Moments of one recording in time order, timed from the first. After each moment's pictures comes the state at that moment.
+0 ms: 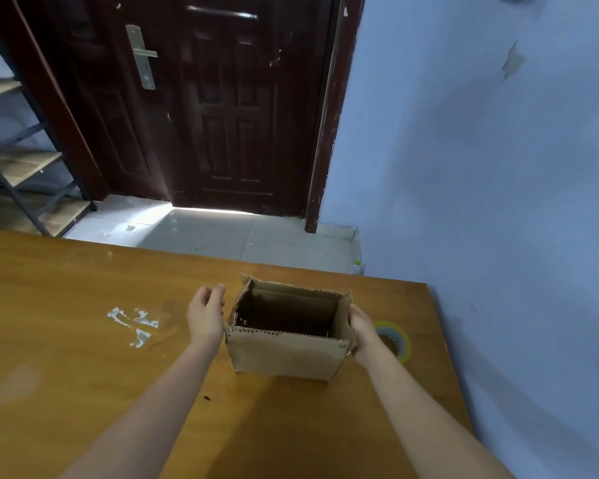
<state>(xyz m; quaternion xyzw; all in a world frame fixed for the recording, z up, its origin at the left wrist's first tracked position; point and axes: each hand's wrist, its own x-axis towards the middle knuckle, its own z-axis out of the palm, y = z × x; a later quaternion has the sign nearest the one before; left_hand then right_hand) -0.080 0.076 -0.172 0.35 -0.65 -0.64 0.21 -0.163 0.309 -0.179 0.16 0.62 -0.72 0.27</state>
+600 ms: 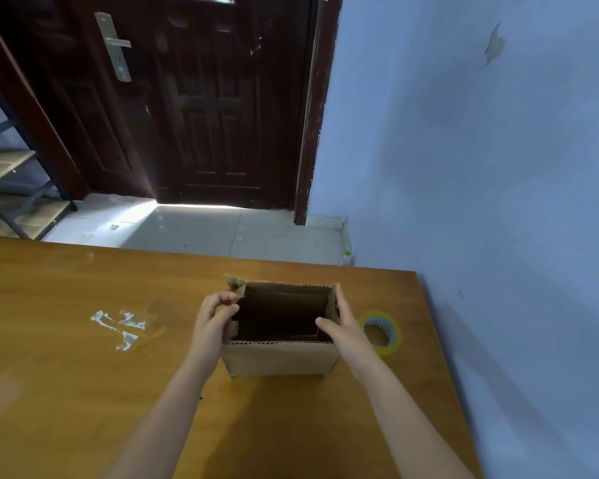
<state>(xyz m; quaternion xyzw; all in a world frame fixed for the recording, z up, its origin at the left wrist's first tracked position) -0.058 0.098 -0.171 0.20 -0.68 -0.70 0.11 -0.117 0.319 -0.150 -0.03 0.74 -0.62 0.25</state>
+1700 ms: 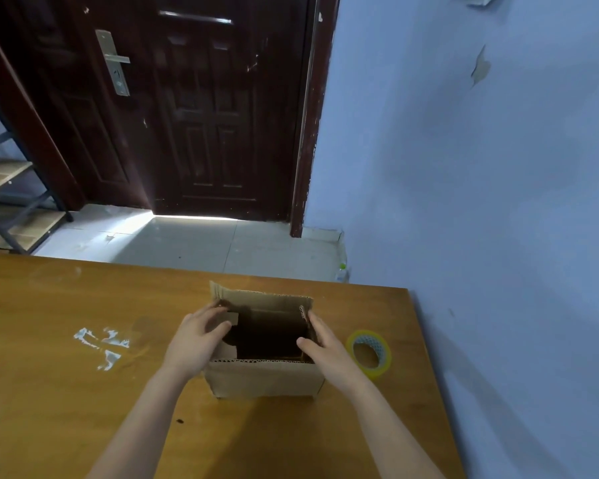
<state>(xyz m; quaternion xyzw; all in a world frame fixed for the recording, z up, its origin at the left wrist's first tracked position) -0.076 0.087 -0.156 0.19 -0.89 -0.42 0.02 -0.131 0.322 -0.153 -0.10 0.81 -0.49 0.29</state>
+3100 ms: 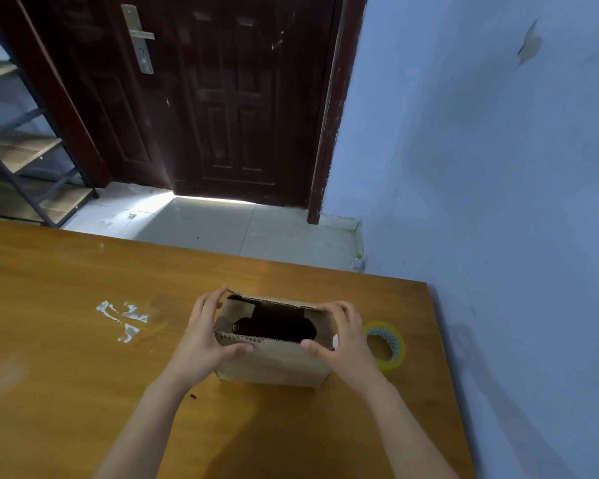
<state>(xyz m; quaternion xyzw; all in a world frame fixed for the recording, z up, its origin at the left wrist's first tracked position) -0.044 0.087 -0.169 0.14 -0.86 -0.48 0.06 -0.134 0.334 -0.162 -0.22 0.87 -0.41 0.15</state>
